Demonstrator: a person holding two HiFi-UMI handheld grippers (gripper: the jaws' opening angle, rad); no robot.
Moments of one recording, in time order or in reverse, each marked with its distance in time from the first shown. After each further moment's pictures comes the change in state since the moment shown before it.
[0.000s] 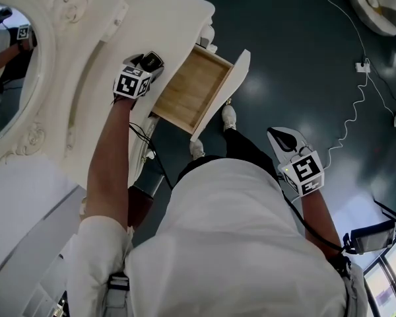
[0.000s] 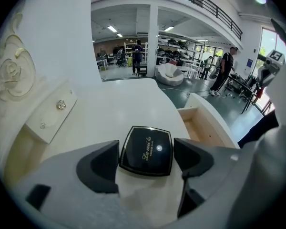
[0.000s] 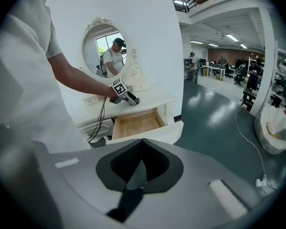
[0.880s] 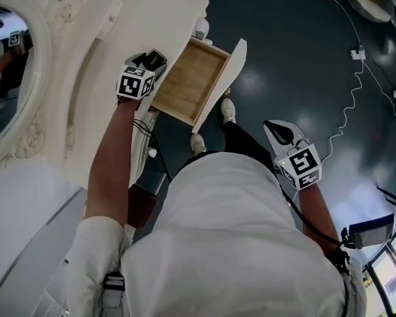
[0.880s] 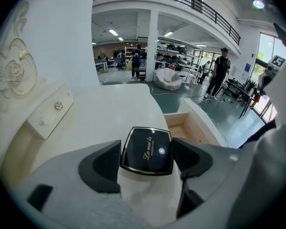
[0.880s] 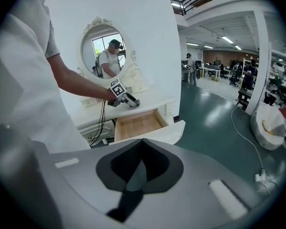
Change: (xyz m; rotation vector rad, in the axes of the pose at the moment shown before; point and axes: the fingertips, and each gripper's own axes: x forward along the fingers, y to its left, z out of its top) left arm -0.013 -0.031 0.001 -0.025 -0.047 -0.024; right arm 0.001 0.030 -0.003 0.027 -0.020 -0.048
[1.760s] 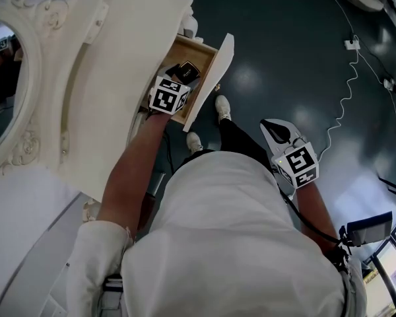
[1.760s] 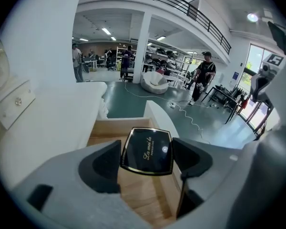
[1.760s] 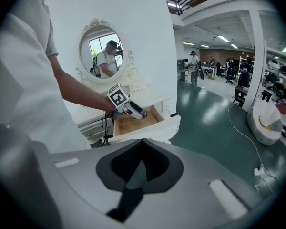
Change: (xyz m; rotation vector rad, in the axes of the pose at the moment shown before) left arm 0.041 -0.161 0.019 -0.009 -0.036 -0.162; right arm -0.019 -0.006 -0.025 0.038 0.003 -0.027
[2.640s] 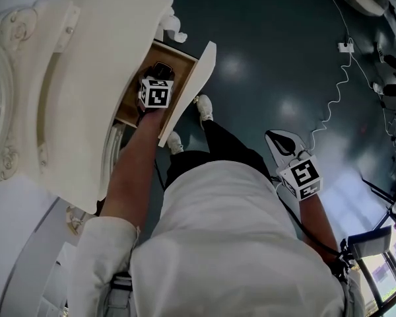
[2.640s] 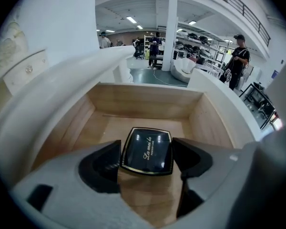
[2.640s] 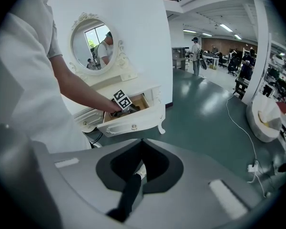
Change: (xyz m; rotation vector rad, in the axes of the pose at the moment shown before) left arm 0.110 0.081 -0.045 -0.196 0.113 0.319; right arm -0.013 -0.102 -0.026 0.004 0.145 0.023
